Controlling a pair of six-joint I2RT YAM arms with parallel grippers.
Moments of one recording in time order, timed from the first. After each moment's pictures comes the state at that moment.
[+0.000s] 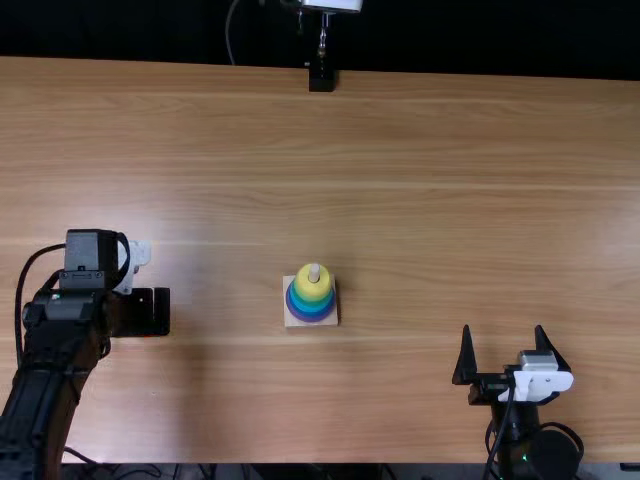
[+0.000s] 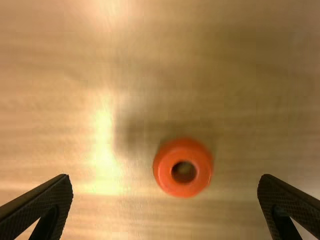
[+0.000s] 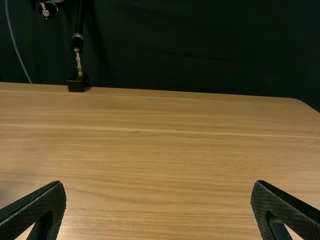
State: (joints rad) left arm 0.04 1.43 0.88 -0.72 -0.03 -0.01; right arm 0.00 0.01 0.03 -0.08 0.00 -0.09
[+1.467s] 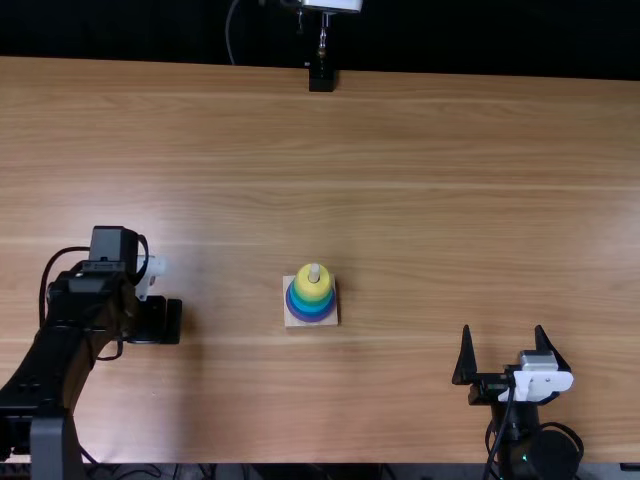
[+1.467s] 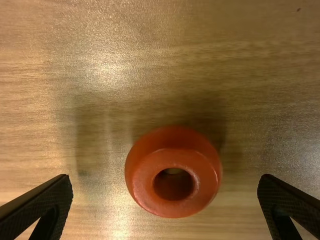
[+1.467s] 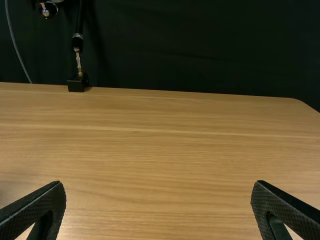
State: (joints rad) left arm 0.00 1.61 0.90 -0.73 -0.02 -0.01; right arm 0.00 0.01 0.02 -0.08 0.00 -0.09
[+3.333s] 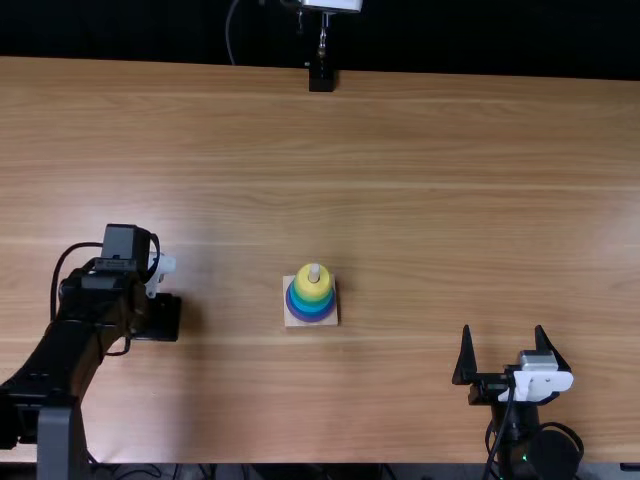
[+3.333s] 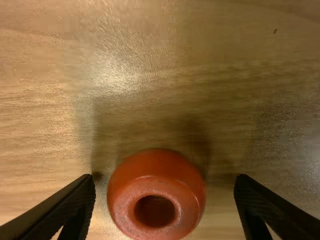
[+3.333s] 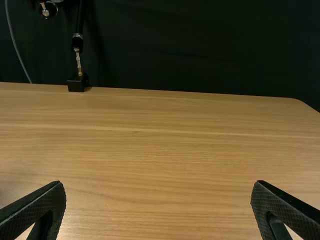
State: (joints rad) left arm -0.03 1.65 0.90 -0.69 -0.04 -0.01; right arm 0.00 0.01 0.02 -0.08 0.00 -0.09
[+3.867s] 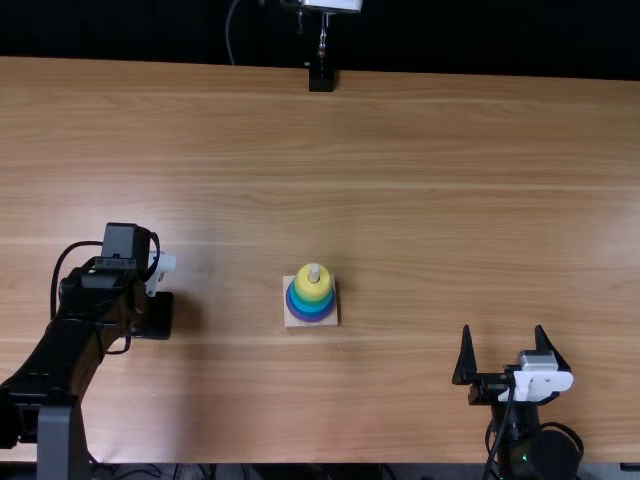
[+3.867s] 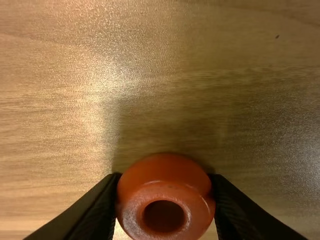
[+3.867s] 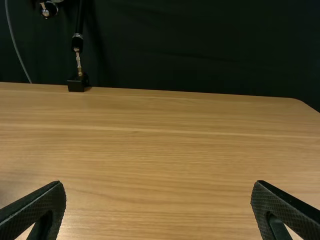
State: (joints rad) left arm -0.03 1.65 0.90 -0.68 -0.04 -0.01; right arm 0.00 0.01 0.03 -0.08 0.00 -0.09
